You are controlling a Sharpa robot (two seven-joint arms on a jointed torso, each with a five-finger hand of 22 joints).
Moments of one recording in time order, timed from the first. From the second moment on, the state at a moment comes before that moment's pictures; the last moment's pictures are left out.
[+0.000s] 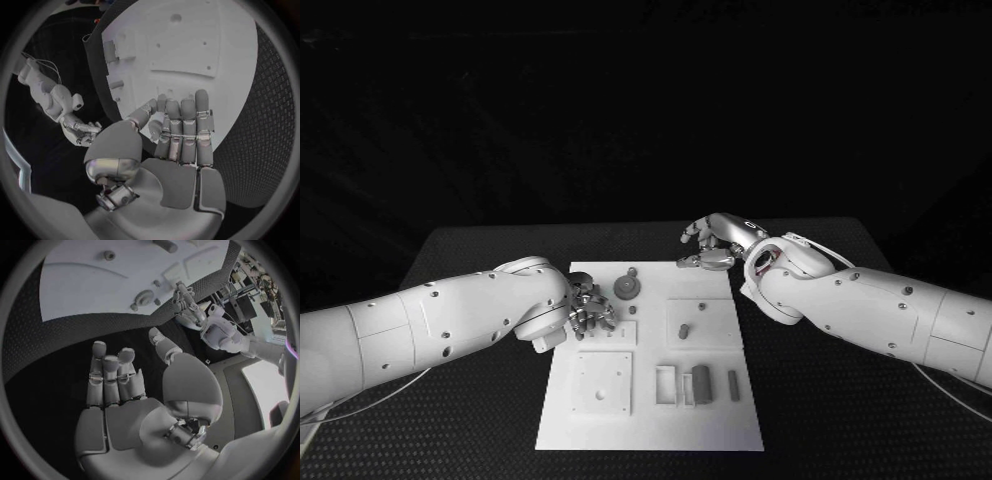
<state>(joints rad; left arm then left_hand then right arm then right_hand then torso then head) 1.30 -0.61 -0.24 1.31 -0.85 -0.04 -0.54 0.94 0.04 0.57 -0.28 0.14 1.06 0.09 0.39 0.50 1.11 -0.01 0.98 0.60 1.05 -0.06 1.06 0.67 0.01 0.98 -0.14 0.72 0.67 1.17 -0.67 -0.02 1.31 -1.37 -0.44 -0.11 1.00 -0.18 0.49 -0.22 0.05 0.82 0.16 0.19 0.53 1.06 0.05 1.12 0.83 1.00 -0.05 1.42 0.82 0.25 0.94 0.08 0.76 1.31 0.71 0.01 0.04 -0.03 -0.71</state>
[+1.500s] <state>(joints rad) 1.28 -0.59 -0.24 1.31 -0.96 0.01 -0.56 0.91 0.03 0.57 -0.28 0.09 1.08 0.07 0.41 0.50 1.13 -0.03 1.01 0.61 1.05 -0.07 1.09 0.66 0.01 0.98 -0.15 0.73 0.69 1.17 -0.67 -0.02 1.31 -1.36 -0.44 -0.12 1.00 -0.18 0.48 -0.23 0.05 0.82 0.16 0.19 0.53 1.06 0.05 1.12 0.83 1.00 -0.05 1.42 0.81 0.25 0.94 0.08 0.76 1.31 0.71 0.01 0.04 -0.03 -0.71</state>
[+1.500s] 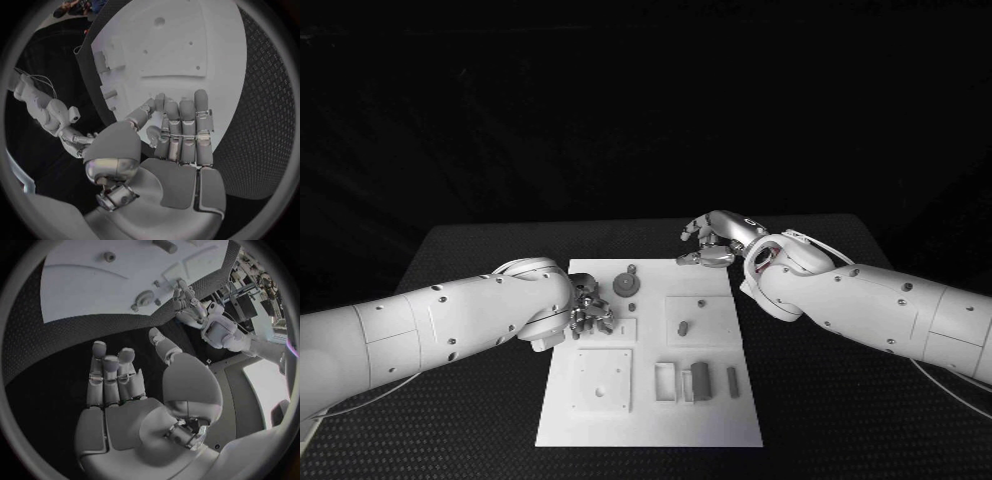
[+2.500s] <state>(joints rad) 1.28 -0.58 -0.24 1.30 -0.98 -0.01 -0.56 0.91 0.03 0.57 -0.28 0.08 1.08 0.07 0.42 0.50 1.13 -0.03 1.01 0.61 1.05 -0.06 1.10 0.66 0.01 0.98 -0.15 0.73 0.70 1.17 -0.67 -0.02 1.31 -1.36 -0.44 -0.12 1.00 -0.18 0.48 -0.23 0.05 0.82 0.16 0.19 0.53 1.06 0.05 1.12 0.83 1.00 -0.05 1.42 0.81 0.25 0.94 0.08 0.76 1.31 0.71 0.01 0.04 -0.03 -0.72</state>
